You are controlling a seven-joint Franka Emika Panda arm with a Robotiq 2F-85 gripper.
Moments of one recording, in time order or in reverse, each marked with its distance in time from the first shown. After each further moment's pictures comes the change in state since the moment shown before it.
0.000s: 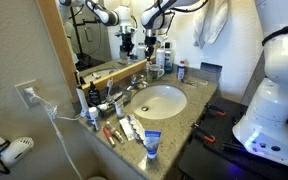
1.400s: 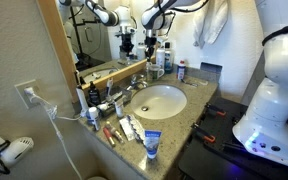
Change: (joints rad) arm -0.004 -0.003 0.003 -0.013 0.019 0.002 0.000
